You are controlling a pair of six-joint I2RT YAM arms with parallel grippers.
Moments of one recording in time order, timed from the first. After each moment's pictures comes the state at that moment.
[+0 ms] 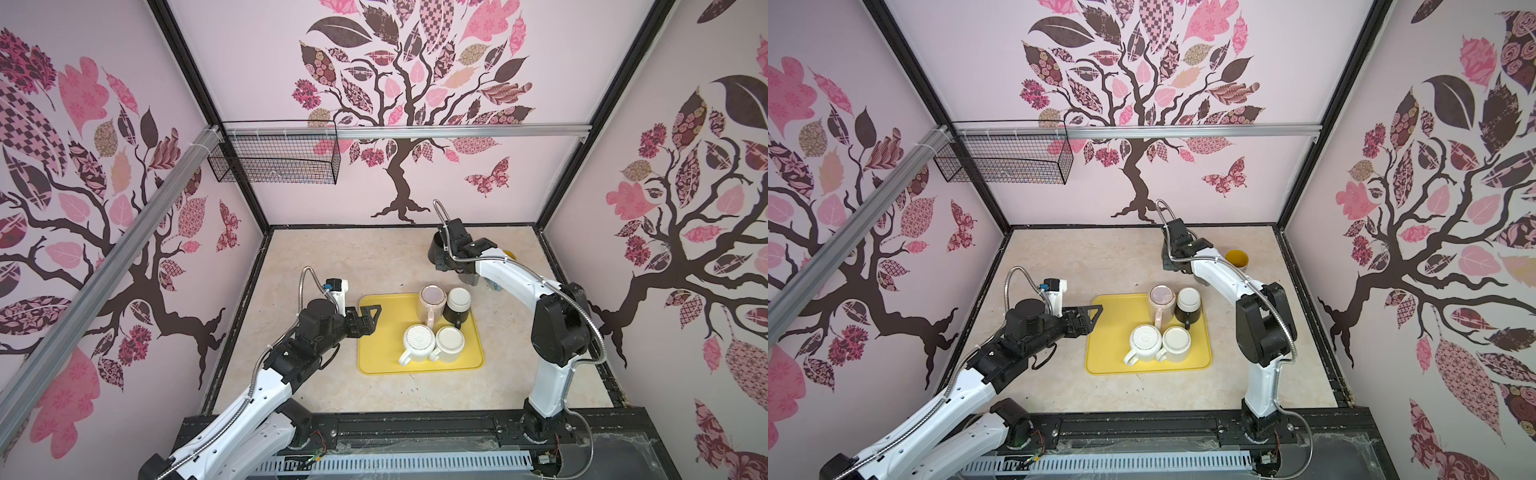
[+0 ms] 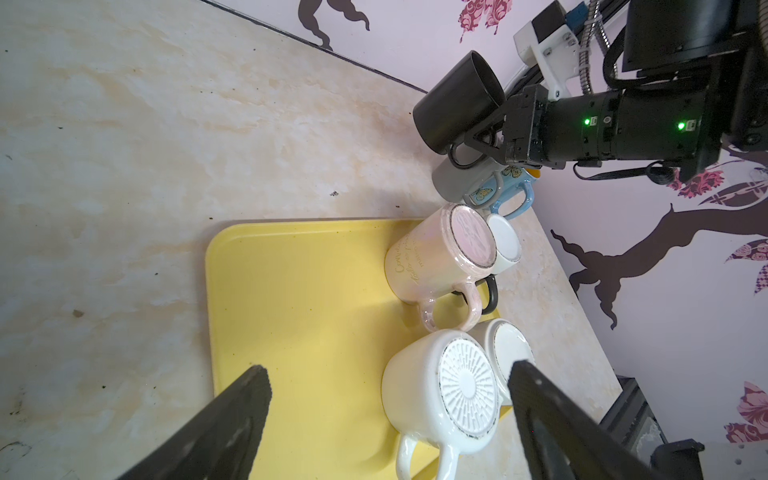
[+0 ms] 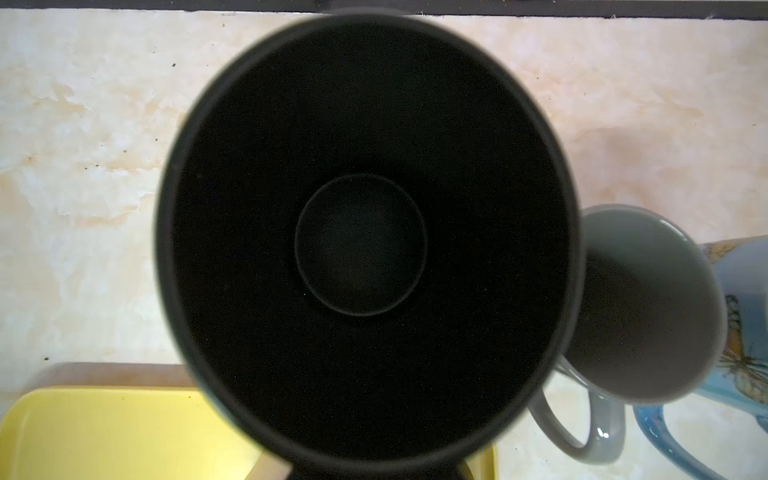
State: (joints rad) left arm -0.55 0.80 0.58 -0.22 0.10 -0.57; right arm 0.45 1.89 1.58 -0.61 0.23 0.34
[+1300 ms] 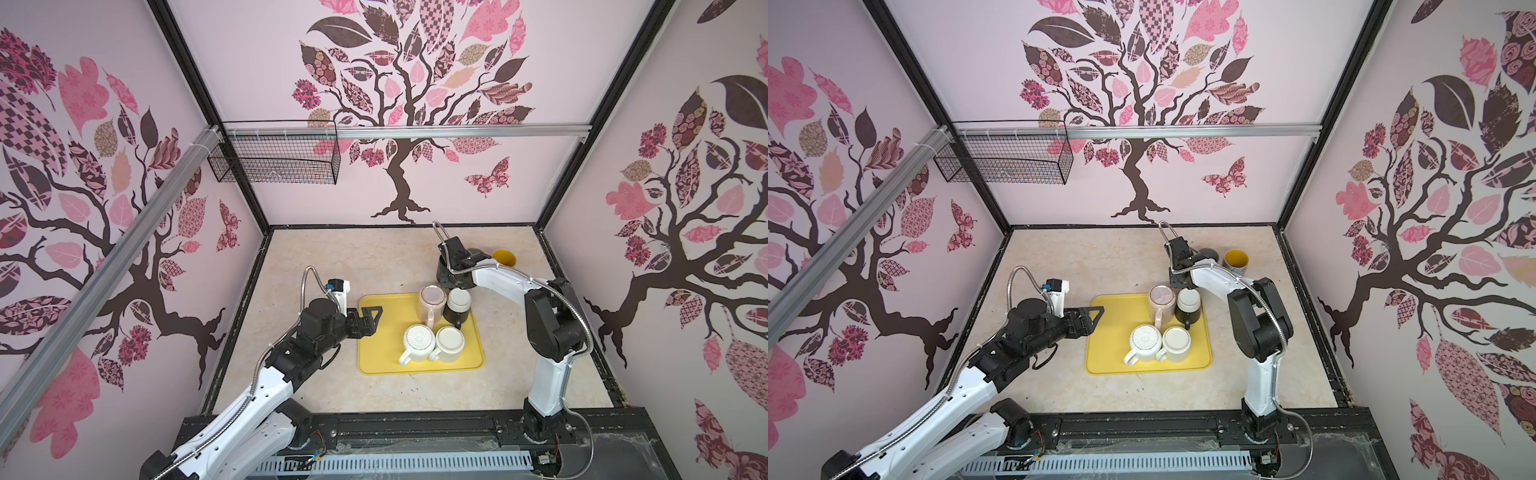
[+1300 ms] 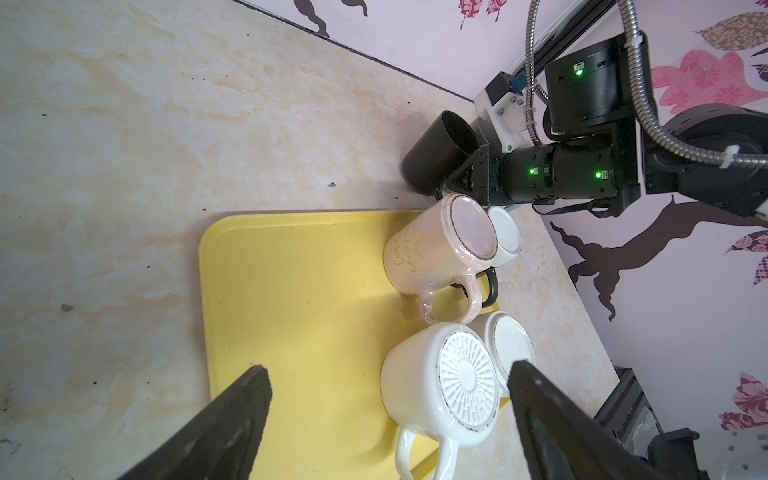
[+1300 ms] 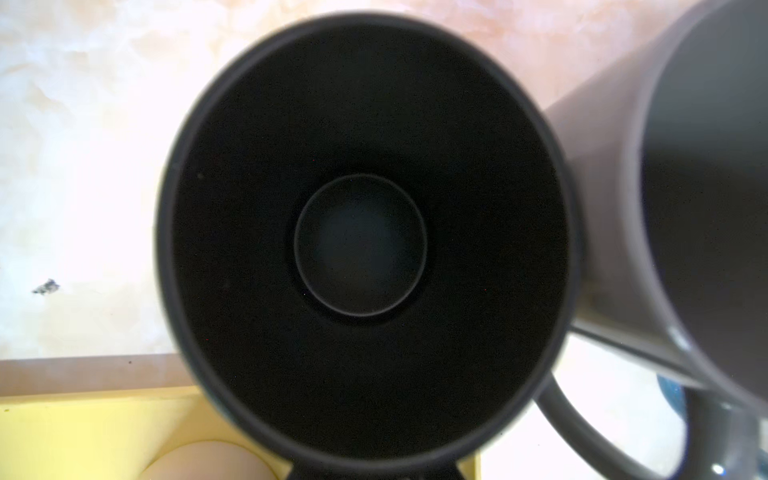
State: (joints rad) left arm -0.55 0.81 0.58 -0.22 0.12 -0.57; right arm 0.43 1.93 1.40 -0.55 0.26 0.33
